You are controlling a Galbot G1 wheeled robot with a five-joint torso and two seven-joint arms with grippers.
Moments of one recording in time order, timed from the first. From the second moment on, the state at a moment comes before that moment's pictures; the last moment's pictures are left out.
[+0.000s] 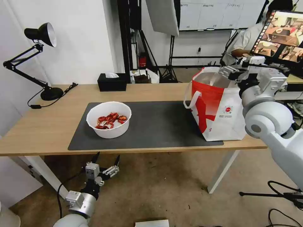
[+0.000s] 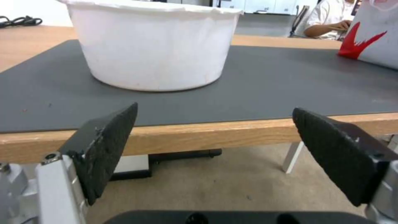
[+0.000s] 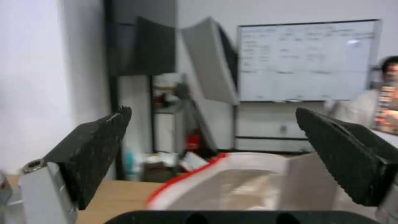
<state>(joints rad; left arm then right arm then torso) 1.66 -1.13 -0.45 -2.06 -0.38 -0.12 -0.06 -0.66 0.61 0.16 2.09 1.00 -0.15 0.48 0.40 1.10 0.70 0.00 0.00</state>
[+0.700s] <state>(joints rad) 1.73 -1.18 -0.51 -2.09 -0.36 -0.14 -0.06 -1.27 0.71 0.29 2.22 0.75 0.02 0.20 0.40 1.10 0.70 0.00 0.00</state>
